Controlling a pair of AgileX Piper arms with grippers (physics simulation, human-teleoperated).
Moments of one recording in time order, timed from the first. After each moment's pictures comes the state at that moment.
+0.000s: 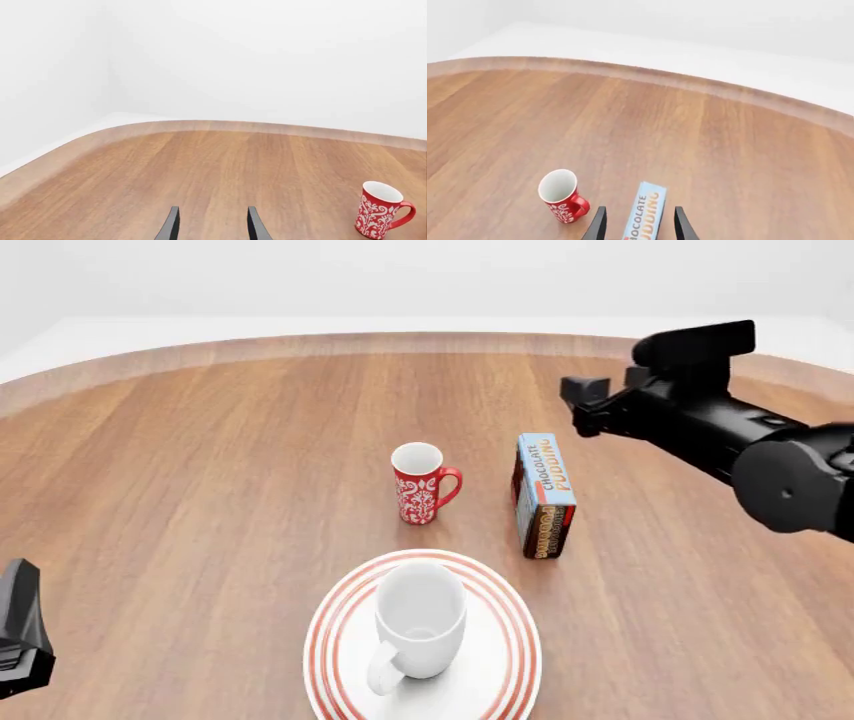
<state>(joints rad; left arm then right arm) 0.20 0.01 0.00 -0.10 -0.04 0.29 1.31 -0.84 -0.14 0.00</state>
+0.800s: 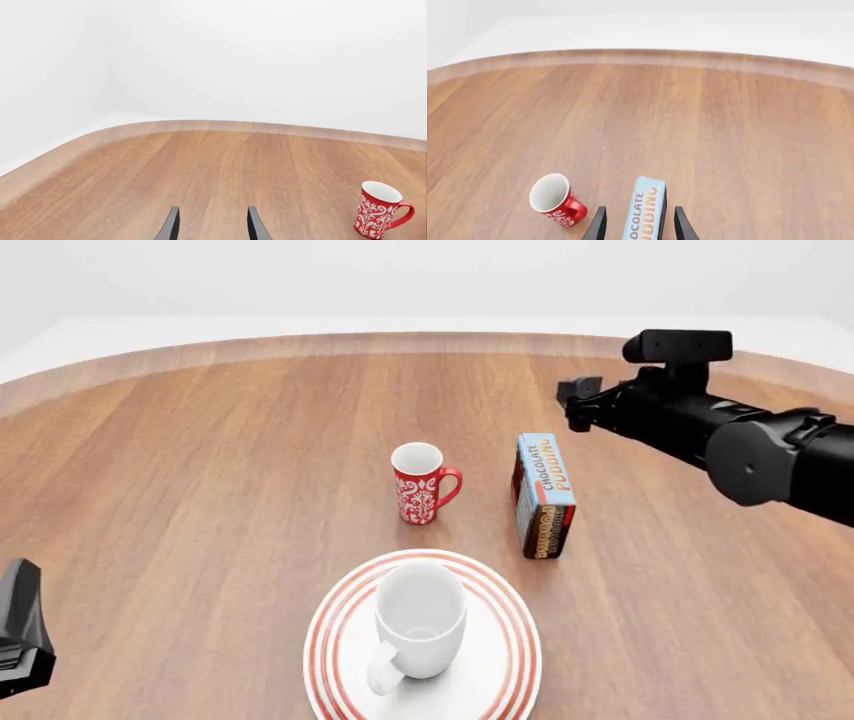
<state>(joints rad) 0.20 0.02 0.00 -0.10 -0.04 0.26 1.42 -0.92 -0.10 0.12</state>
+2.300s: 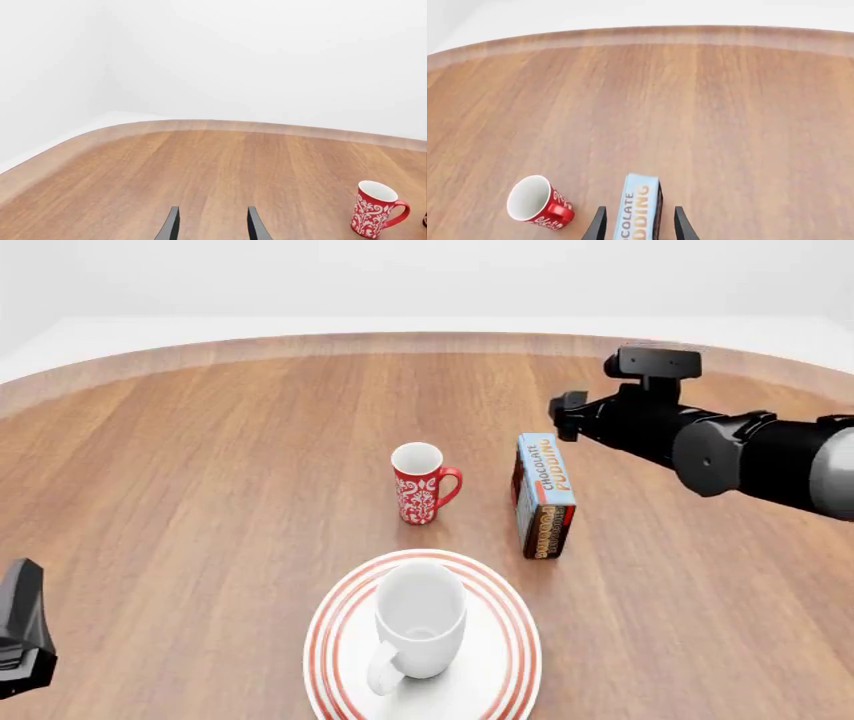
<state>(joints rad) 0.19 0.02 0.00 -0.10 -0.05 0.23 1.57 -0.97 -0.11 0.16</state>
